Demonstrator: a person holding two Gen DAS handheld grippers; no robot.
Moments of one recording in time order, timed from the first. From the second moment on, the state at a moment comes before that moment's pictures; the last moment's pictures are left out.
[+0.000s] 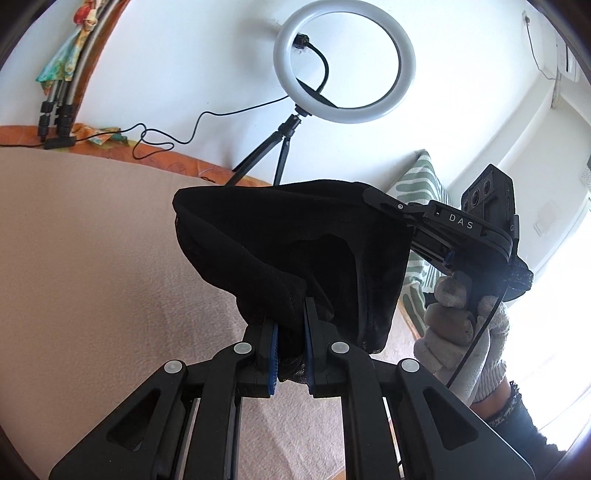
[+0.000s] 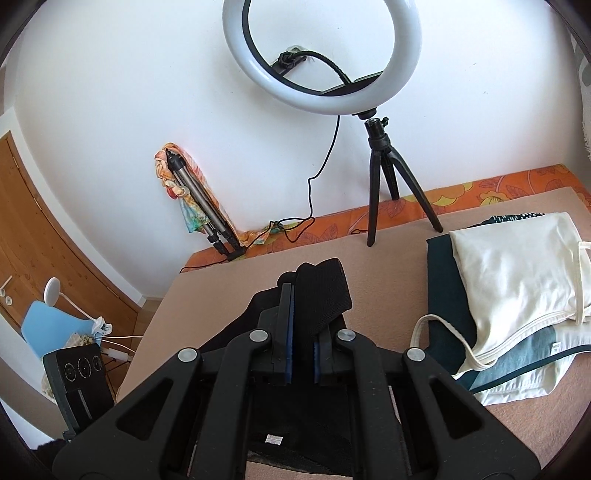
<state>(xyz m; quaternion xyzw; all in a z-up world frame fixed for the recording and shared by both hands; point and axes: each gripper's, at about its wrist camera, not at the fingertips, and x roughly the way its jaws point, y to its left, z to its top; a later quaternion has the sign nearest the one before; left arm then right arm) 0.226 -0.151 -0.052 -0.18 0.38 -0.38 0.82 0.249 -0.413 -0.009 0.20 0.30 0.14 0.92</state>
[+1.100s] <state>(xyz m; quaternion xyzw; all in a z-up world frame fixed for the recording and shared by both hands) 0.269 -0.375 -0.073 -0.04 0.37 -0.44 0.81 0.314 -0.678 -0.060 0.23 0.31 0.03 0.92</state>
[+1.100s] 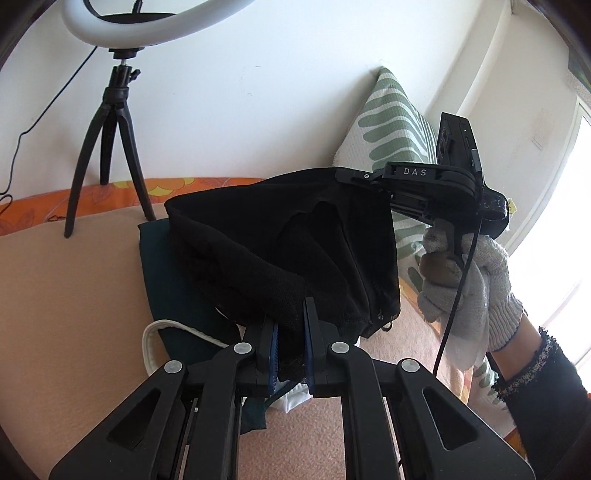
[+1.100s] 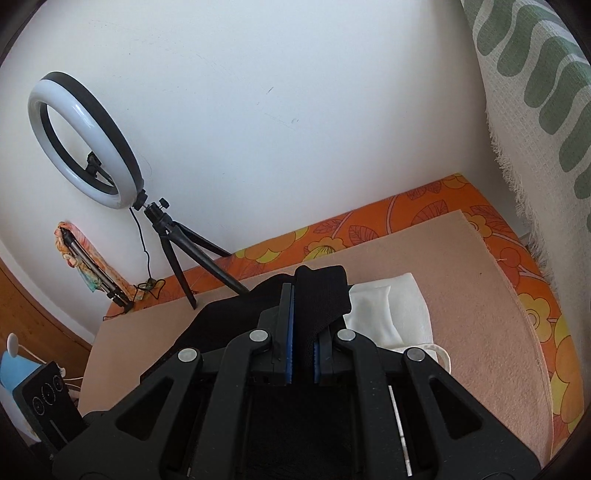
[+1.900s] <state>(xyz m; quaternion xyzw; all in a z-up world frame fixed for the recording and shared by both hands) 0.258 -0.340 -0.081 0.00 0.41 -0.40 0.82 0.233 -0.716 -0.105 0.27 0.35 -0.06 0.90</state>
